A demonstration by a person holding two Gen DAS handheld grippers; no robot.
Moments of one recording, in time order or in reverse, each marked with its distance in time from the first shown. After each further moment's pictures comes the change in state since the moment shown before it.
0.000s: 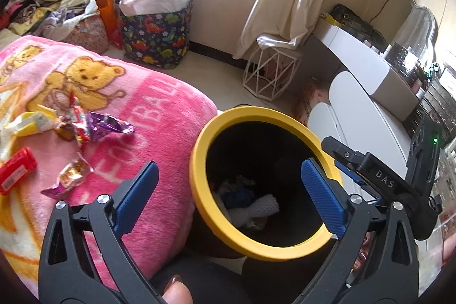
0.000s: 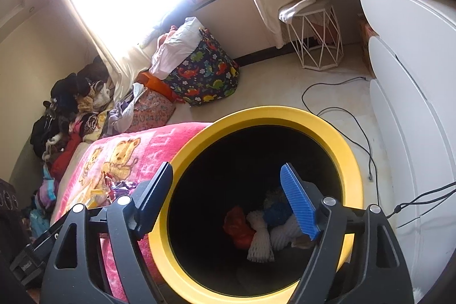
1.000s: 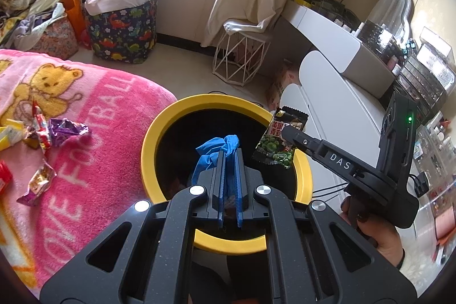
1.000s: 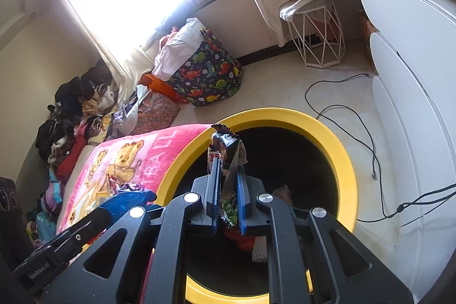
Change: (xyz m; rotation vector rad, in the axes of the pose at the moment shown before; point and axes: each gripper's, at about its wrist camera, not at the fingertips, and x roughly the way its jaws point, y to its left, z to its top) left arm 0.017 -0.044 -0.002 0.092 0.086 -0.130; right arm -0.003 -0.016 0.006 0.031 0.011 0.028
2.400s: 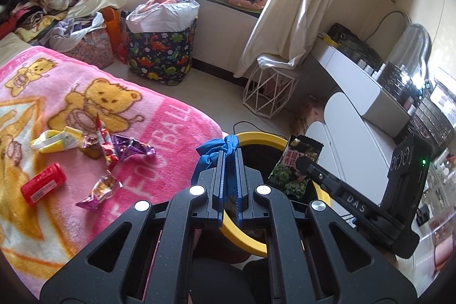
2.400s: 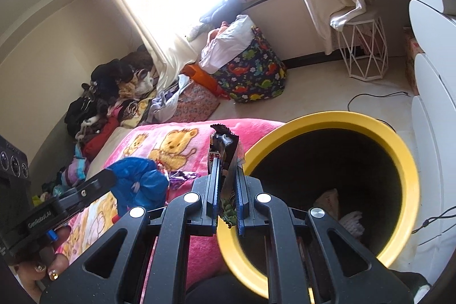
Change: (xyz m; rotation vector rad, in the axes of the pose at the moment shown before) left arm -0.079 0.047 0.014 -0.099 -0.152 0.113; right arm -0.010 0.068 -0.007 -0.132 0.005 0.174
